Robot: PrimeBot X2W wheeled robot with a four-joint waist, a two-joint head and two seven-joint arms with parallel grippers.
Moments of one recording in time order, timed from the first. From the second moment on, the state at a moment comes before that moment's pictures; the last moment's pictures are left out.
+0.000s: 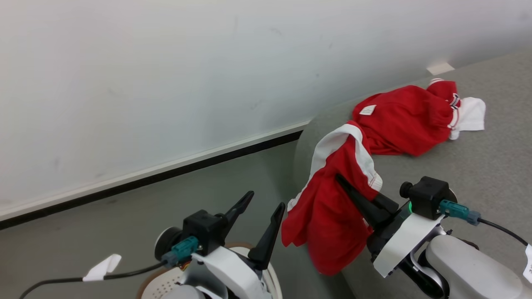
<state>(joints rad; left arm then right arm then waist) -0.37 0.32 -0.75 0.00 -0.56 0.19 -0.08 -0.67 -0.38 0.98 0.37 0.86 0.13 -0.26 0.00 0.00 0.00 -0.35</state>
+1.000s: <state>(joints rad) -0.51 0.34 -0.75 -0.03 -0.52 0.18 -0.03 -0.74 -0.43 0.68 0.34 0.71 0.13 -0.26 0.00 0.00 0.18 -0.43</state>
